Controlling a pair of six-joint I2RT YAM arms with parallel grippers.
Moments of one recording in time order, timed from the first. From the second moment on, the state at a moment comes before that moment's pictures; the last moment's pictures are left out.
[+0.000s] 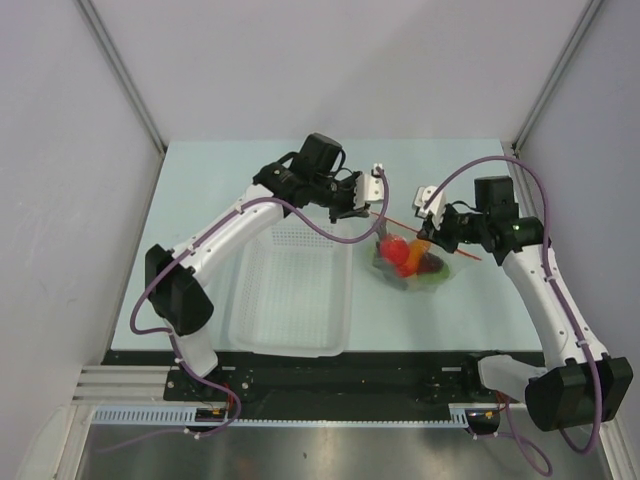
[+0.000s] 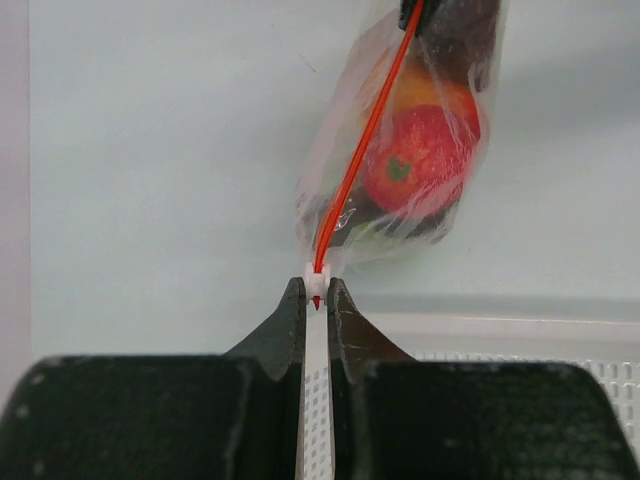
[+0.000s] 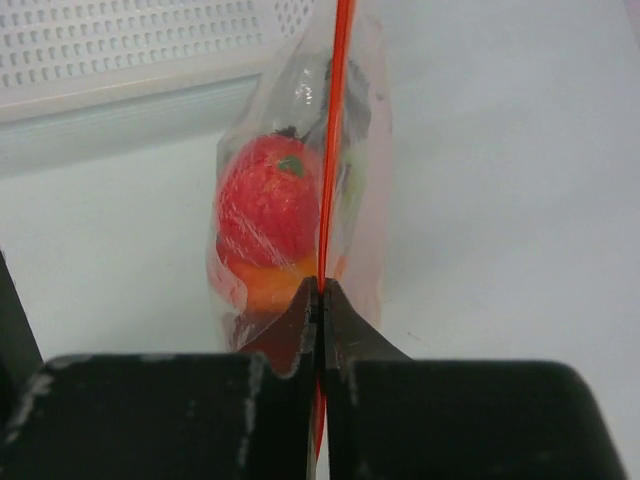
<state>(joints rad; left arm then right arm) -0.71 1.78 1.78 -0.73 0.57 0.80 0.16 1.15 1.13 -0.78 -0.68 -0.92</state>
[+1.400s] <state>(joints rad) -0.51 1.51 1.43 -0.54 0.48 0.45 -0.10 1.47 0.87 -0.71 -0.60 -1.30</state>
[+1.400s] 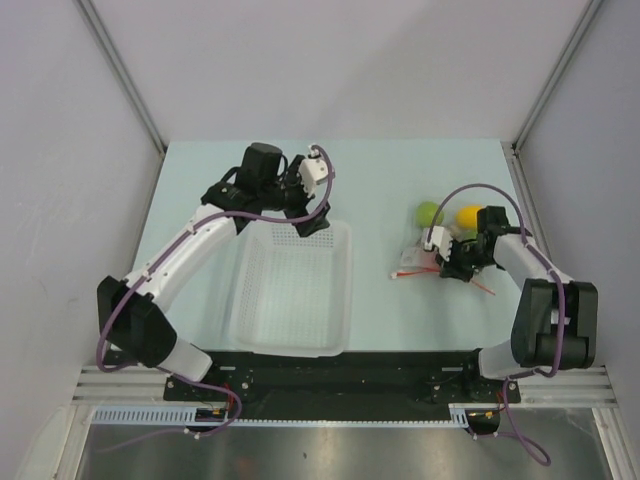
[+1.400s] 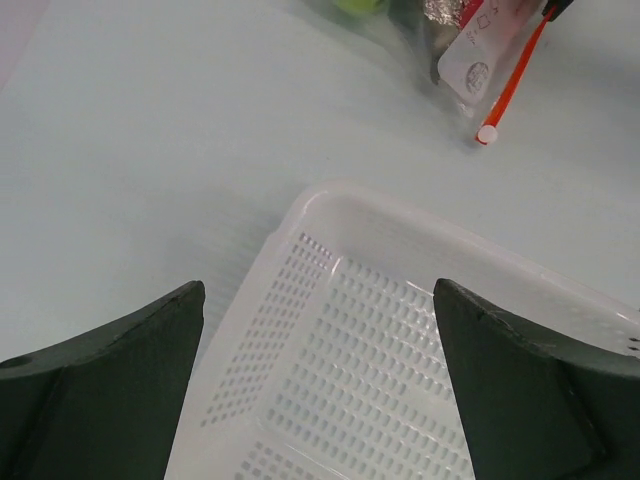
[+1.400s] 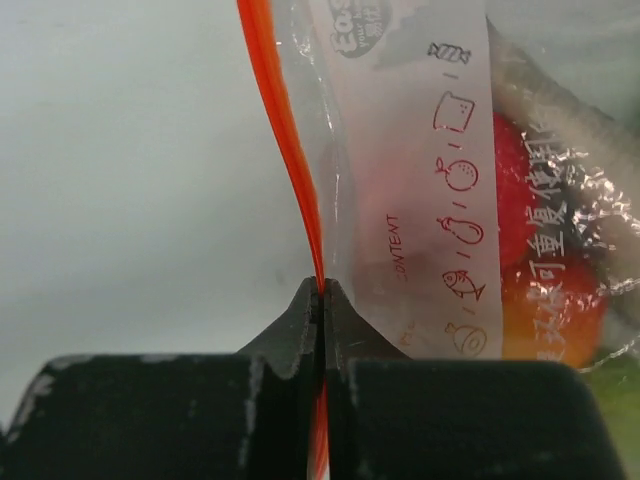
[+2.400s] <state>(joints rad) 0.20 1.43 1.50 -0.86 0.65 0.13 -0.03 1.17 1.17 -0.71 -0.59 -0.57</state>
